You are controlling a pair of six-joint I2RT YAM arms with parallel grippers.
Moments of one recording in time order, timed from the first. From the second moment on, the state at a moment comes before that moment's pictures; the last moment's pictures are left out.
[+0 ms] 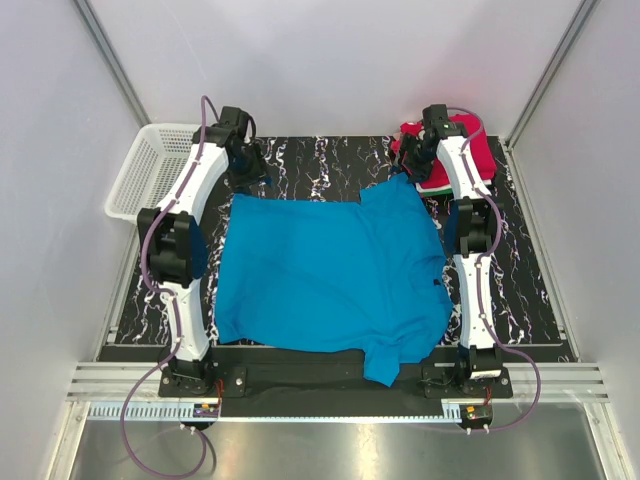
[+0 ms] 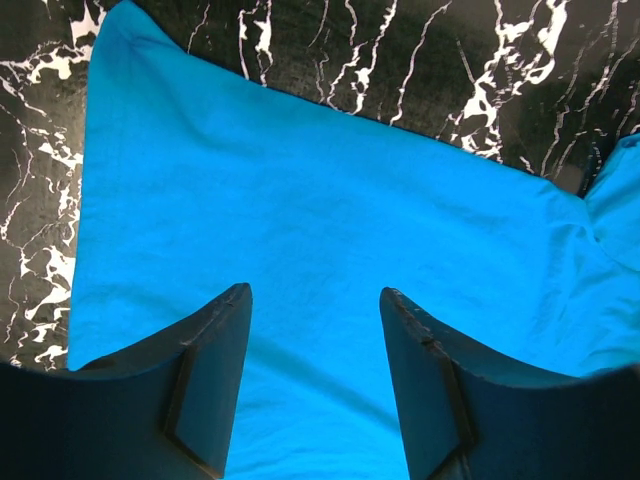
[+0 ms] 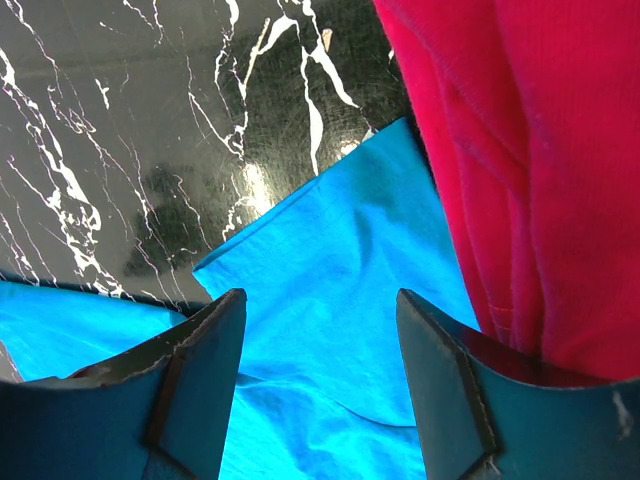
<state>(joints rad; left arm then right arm) -0.18 2.06 1.98 -1.01 0.07 -0.53 0.09 2.63 2.61 -1.04 -0.26 0.44</state>
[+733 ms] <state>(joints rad) -0.15 2.08 1.99 -1.01 0.07 -0.51 0.08 2.63 2.66 -1.04 -0.25 0.43</state>
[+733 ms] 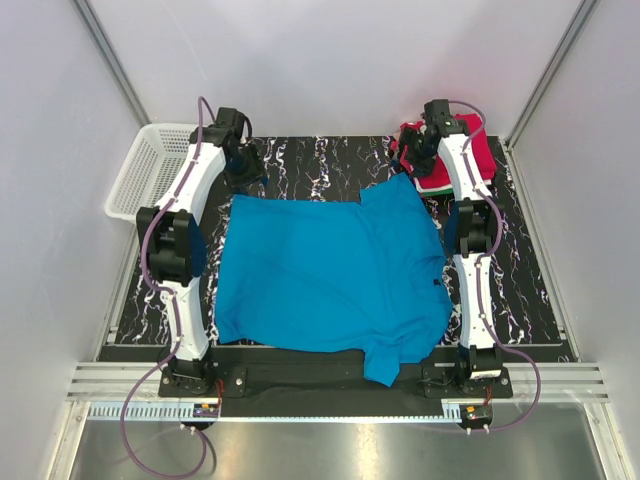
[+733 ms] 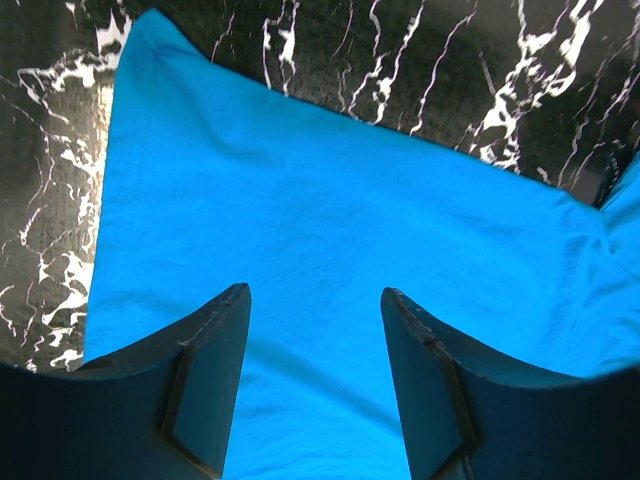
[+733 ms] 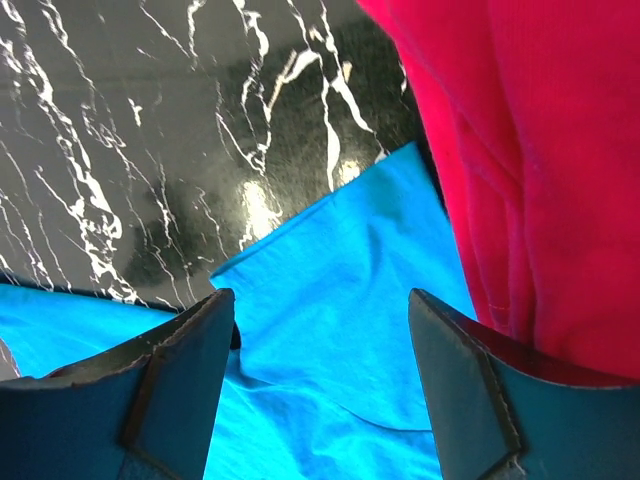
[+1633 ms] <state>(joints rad) -0.15 2.06 1.92 -1.01 0.09 -0.50 0.10 2.70 2.66 -1.05 -0.07 0.36</state>
